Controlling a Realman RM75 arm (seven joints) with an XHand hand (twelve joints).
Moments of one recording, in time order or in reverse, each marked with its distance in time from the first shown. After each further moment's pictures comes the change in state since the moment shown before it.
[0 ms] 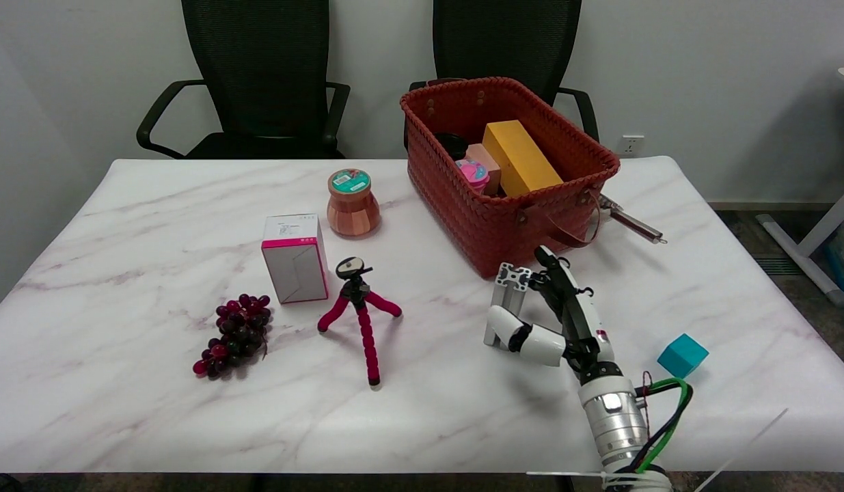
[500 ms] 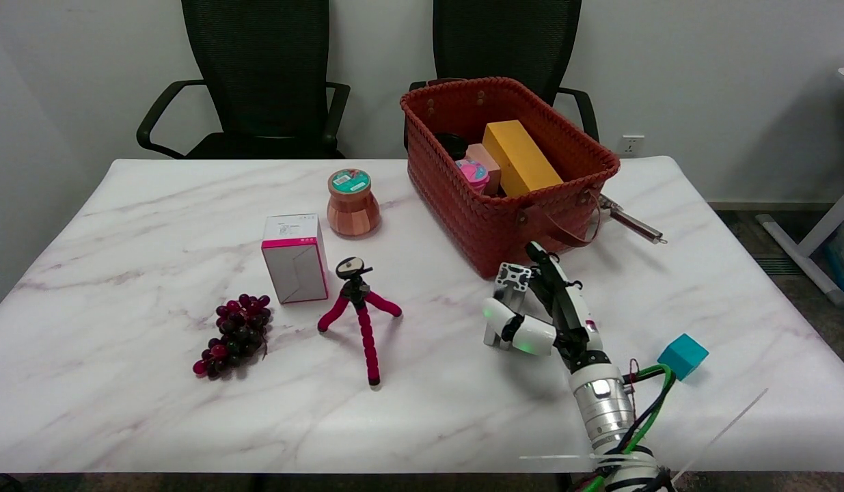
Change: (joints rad) arm 0.064 -0.004 0.007 -0.059 0.022 -0.062 0.044
